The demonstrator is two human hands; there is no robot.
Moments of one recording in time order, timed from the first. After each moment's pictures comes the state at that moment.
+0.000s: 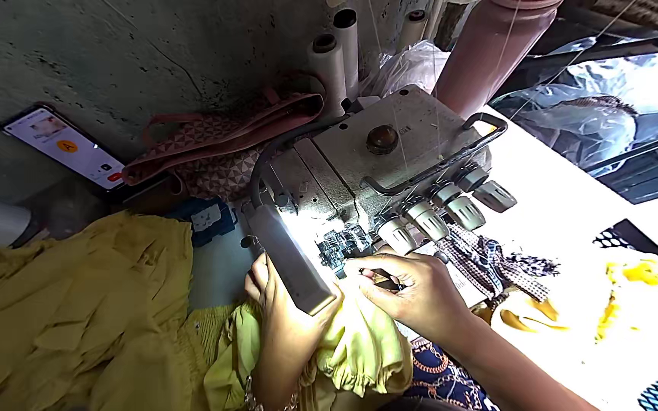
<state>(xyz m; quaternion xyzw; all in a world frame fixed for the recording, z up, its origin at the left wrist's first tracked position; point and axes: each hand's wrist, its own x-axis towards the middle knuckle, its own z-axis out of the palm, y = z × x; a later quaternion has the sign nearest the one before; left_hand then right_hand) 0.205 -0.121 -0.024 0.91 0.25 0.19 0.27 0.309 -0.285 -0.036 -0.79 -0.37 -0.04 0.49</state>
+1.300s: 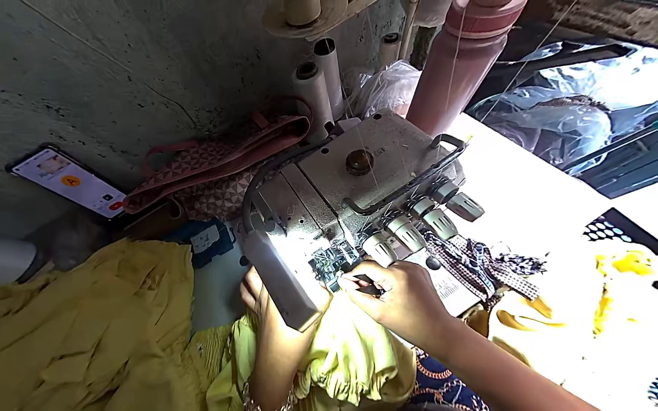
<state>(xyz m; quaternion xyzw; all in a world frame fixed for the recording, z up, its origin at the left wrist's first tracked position) 0.211 -0.105 -0.030 0.91 0.26 0.17 0.28 0.307 -0.274 -0.031 -0.82 -0.35 -0.08 0.45</state>
